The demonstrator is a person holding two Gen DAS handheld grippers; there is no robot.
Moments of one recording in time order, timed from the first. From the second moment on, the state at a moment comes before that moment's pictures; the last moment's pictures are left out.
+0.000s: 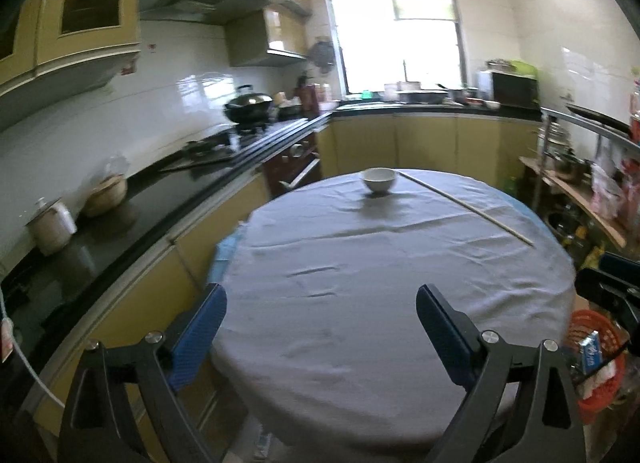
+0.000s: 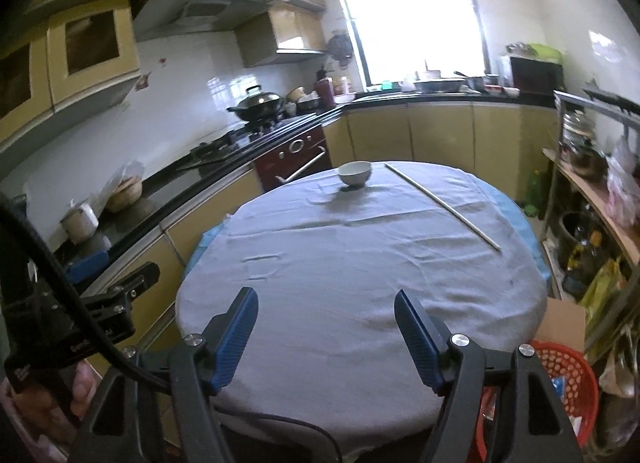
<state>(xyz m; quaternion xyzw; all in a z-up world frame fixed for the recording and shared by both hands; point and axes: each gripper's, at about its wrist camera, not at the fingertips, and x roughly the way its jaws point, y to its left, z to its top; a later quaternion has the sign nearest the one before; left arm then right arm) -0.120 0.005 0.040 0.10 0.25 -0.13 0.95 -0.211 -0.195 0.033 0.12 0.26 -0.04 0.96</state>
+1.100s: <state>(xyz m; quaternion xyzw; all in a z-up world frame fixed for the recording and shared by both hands) -0.120 0.046 0.046 0.08 0.24 -0.09 0.96 -0.201 -0.139 0.032 0.06 0.27 -0.05 0.96</state>
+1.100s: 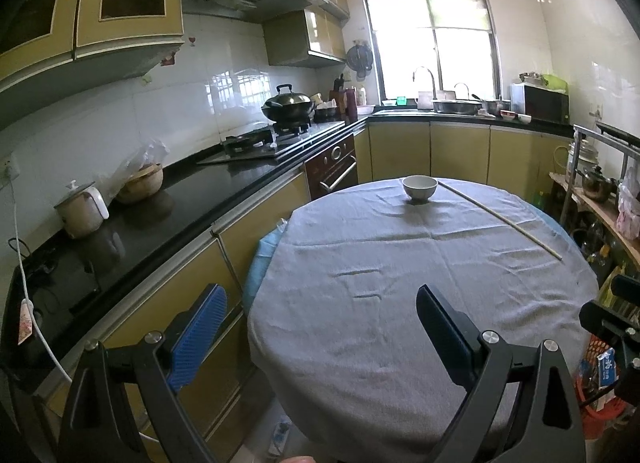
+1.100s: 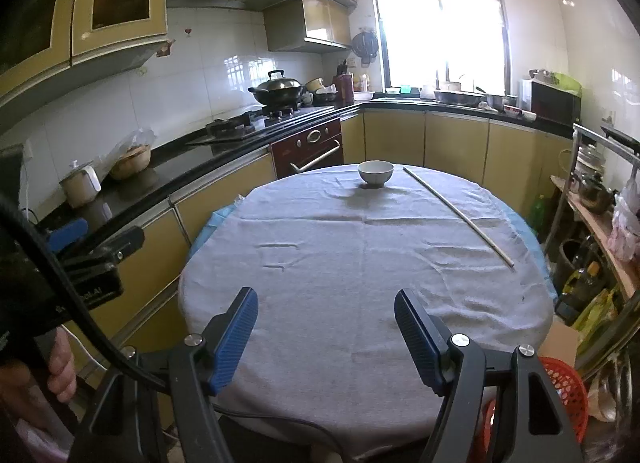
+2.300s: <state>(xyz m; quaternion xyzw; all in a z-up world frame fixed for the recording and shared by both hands) -0.131 0.060 0.062 0.06 0.22 -0.08 0.97 -0.210 -0.133 0.044 0.05 0.26 -0.05 0.96</state>
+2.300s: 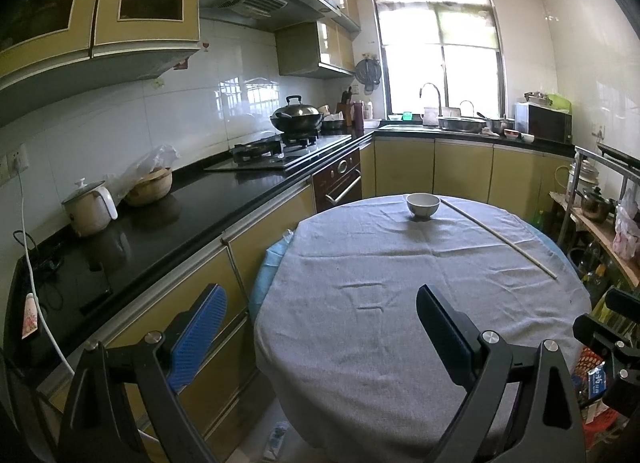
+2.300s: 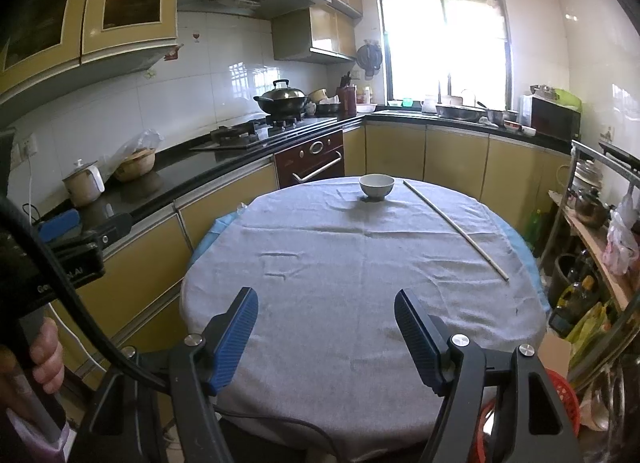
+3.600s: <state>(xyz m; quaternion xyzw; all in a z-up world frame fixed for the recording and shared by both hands) -0.137 0.060 0.058 0.06 0.23 -0.09 0.97 -0.215 -0.137 0.041 0.06 0.25 -0.06 0.96</state>
